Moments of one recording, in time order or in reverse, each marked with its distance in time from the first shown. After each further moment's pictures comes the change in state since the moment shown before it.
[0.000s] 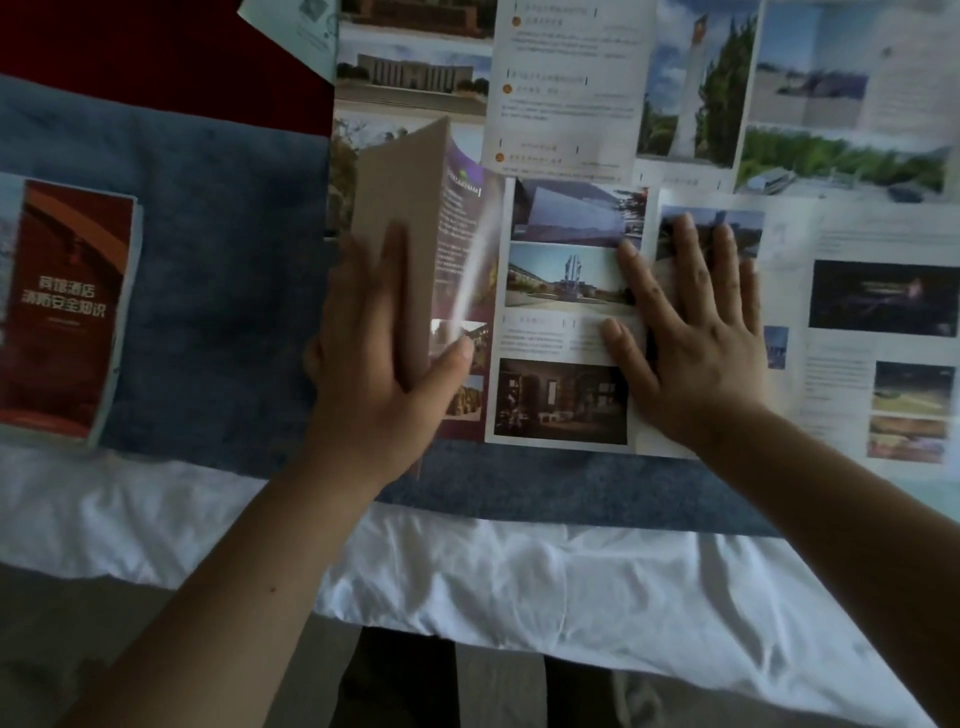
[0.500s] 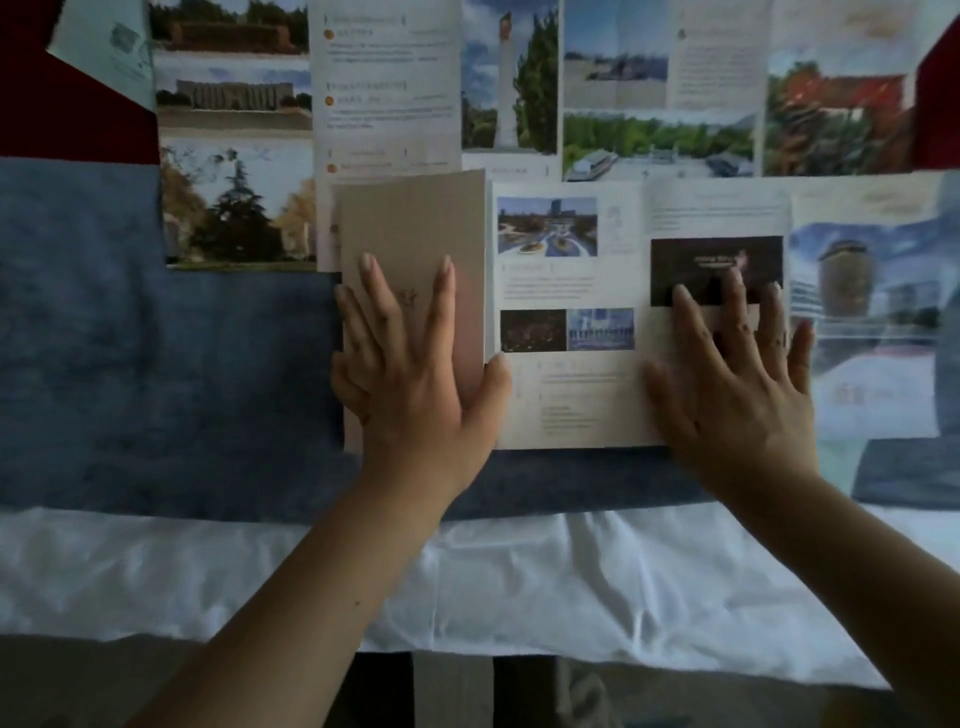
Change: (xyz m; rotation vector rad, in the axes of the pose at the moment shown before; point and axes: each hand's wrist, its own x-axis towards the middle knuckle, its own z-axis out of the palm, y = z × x) left_hand -0.016 0.084 0.121 0.362 -0.019 0.024; right_hand -0.095 0.111 -0.030 -0.032 -0.099 0.278
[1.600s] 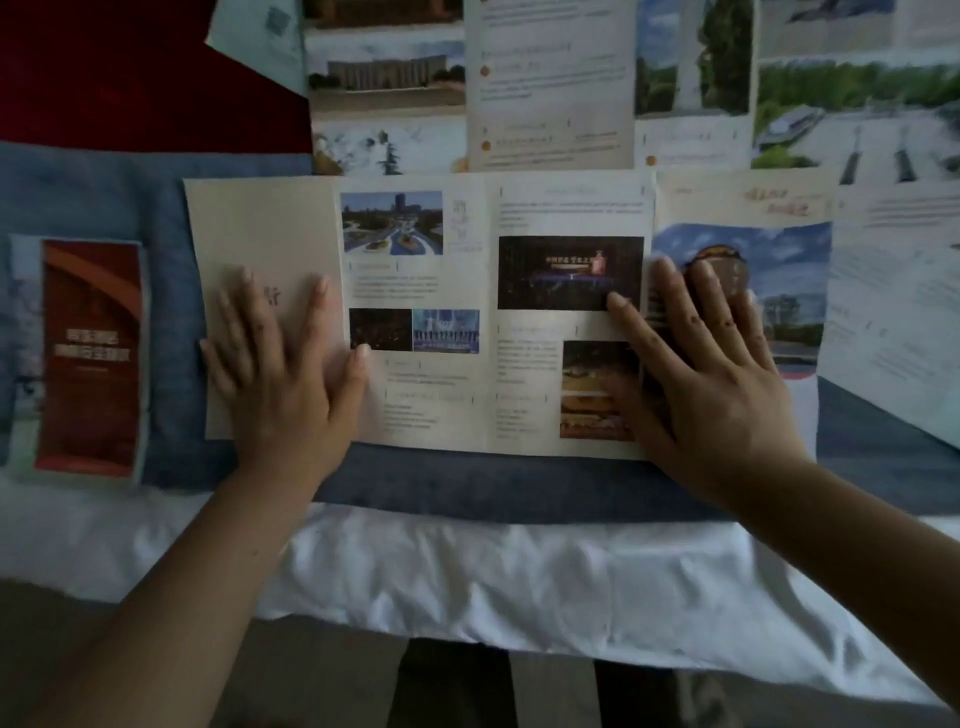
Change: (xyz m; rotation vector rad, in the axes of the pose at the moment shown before) left_hand 0.028 -0.234 -0.068 0.395 0.108 -0.016; right_hand 0.010 -0.141 0.026 0.117 0.075 -0.359
